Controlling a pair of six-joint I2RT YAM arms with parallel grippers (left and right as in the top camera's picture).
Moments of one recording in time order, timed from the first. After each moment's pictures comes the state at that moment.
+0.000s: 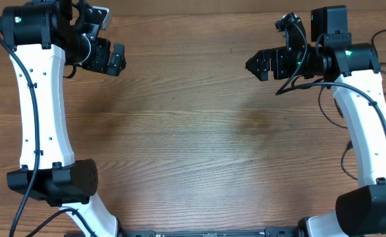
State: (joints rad) left arm 0.06 1.94 2.32 -1.59 0.20 0.26; right arm 0.08 1.67 1.65 -0.96 -0.46 -0.06
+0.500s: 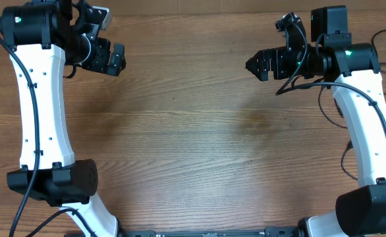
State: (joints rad) left arm 0.06 1.94 2.32 -1.59 0.20 0.26; right arm 0.08 1.67 1.65 -0.96 -0.46 -0.06
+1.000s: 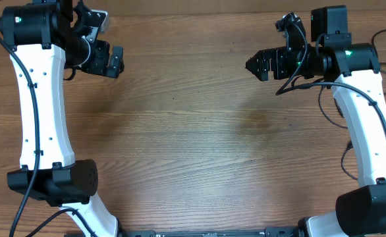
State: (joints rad) left arm 0.04 1.94 2.32 -1.62 0.17 0.22; right arm 0.08 1.67 1.65 -0.96 -0.46 -0.06
